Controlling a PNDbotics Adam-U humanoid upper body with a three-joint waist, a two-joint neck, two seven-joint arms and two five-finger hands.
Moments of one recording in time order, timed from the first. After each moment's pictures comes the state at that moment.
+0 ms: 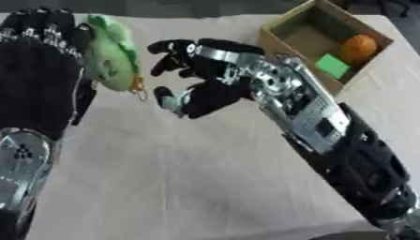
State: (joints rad) left arm -0.61 0.21 -0.39 -1.77 -1.66 0.22 0.27; right arm -0.68 -0.36 0.41 -1.99 0.06 0.78 0.40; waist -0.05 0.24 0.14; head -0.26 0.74
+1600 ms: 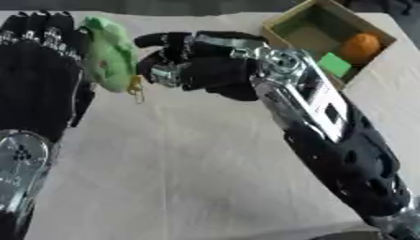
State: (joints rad) left arm -0.61 0.21 -0.39 -1.76 -1.67 0.21 0.27; right arm -0.68 -0.34 0.37 -1.99 -0.48 0.73 0.11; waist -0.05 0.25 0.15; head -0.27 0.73
